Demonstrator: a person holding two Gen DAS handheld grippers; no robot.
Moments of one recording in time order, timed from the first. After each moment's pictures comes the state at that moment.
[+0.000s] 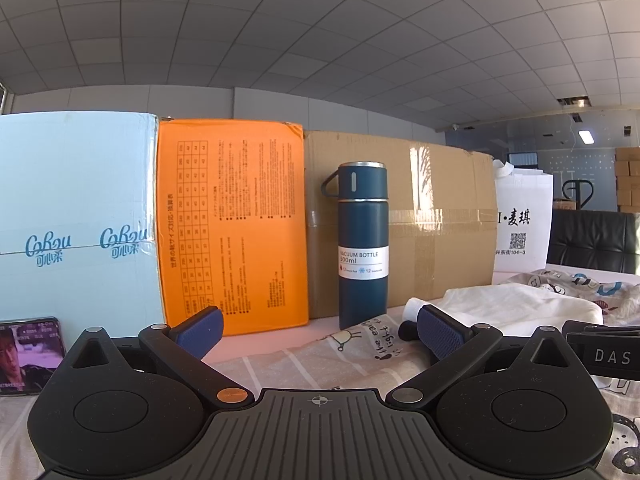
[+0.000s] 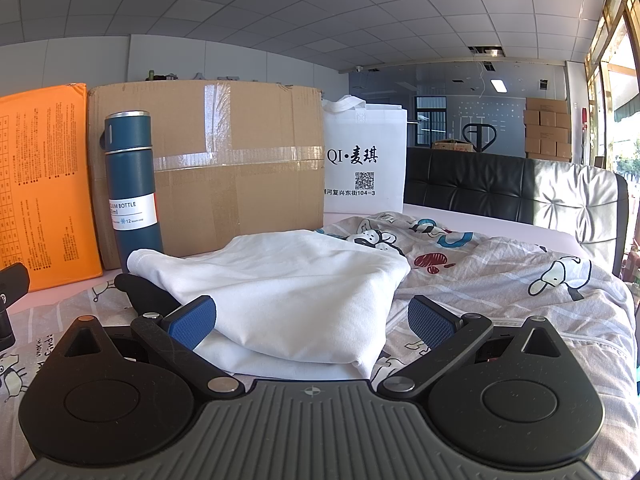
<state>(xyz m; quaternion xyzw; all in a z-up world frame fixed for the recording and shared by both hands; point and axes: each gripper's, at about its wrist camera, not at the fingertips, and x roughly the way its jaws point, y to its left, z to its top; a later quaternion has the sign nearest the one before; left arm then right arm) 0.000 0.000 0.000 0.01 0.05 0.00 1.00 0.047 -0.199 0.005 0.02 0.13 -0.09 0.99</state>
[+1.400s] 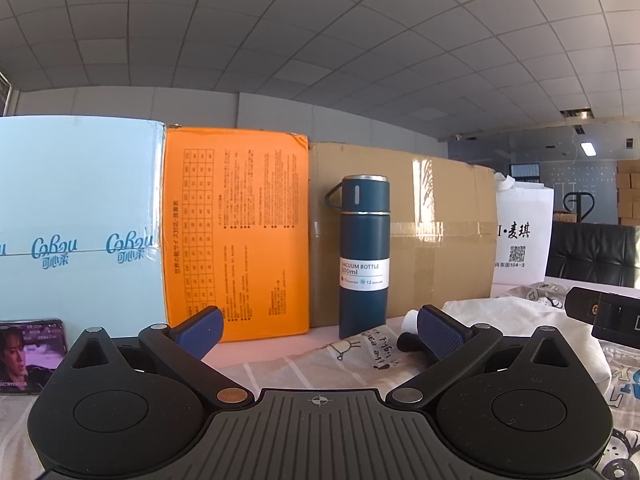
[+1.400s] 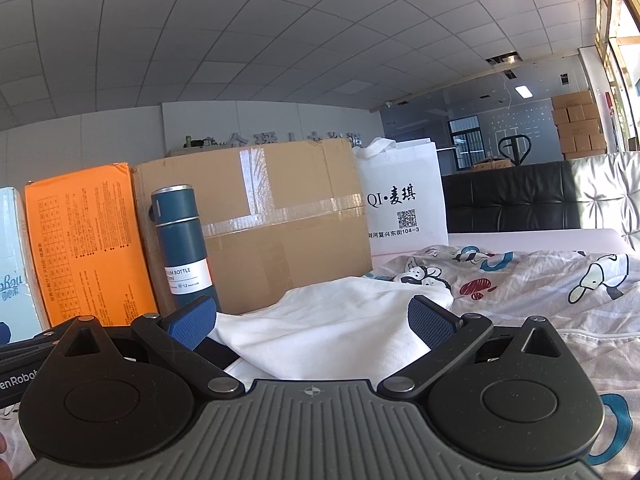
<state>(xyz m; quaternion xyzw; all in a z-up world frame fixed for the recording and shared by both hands) -0.006 0.002 0.007 0.00 0.04 0.01 1.00 0.027 -0.210 0.013 0.09 0.05 -0.01 0.99</state>
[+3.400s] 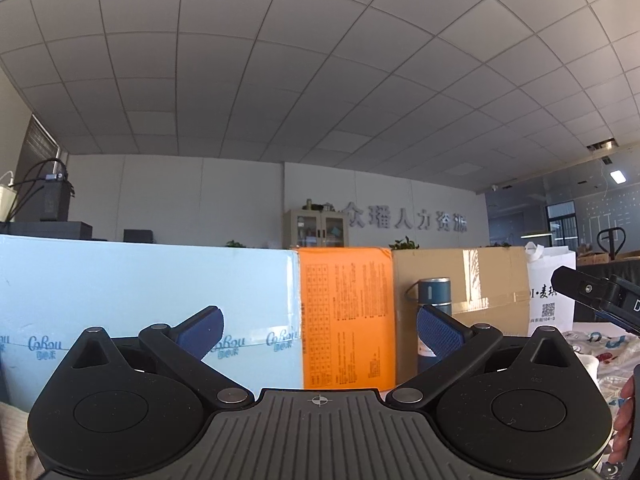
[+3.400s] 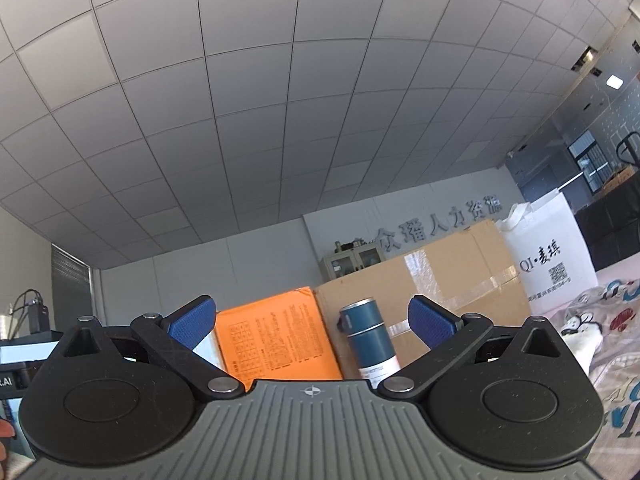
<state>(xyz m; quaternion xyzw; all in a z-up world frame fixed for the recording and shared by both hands) -0.154 0.065 0.076 0.03 -0.06 0.08 0.99 -0.064 -0.200 0.037 0.20 -0.12 0.23 0.94</state>
